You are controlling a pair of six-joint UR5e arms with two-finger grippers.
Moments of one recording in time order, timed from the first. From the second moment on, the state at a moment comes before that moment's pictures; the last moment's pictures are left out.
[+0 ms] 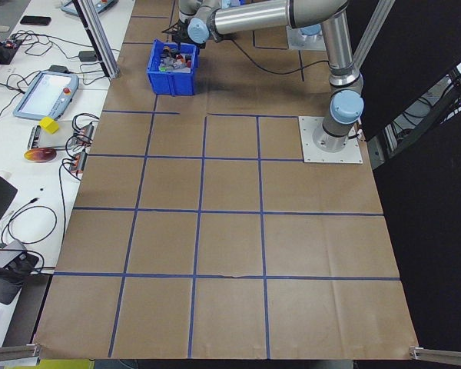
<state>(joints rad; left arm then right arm) -1.87 -2.00 -1.43 -1.15 1.48 -1.58 1.26 -1.96 2.28 -1.99 -1.59 -1.81</state>
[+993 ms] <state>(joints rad) -1.70 -1.66 -1.61 -1.41 1.57 -0.42 1.55 -2.05 2.31 -1.90 -1.55 -1.54</state>
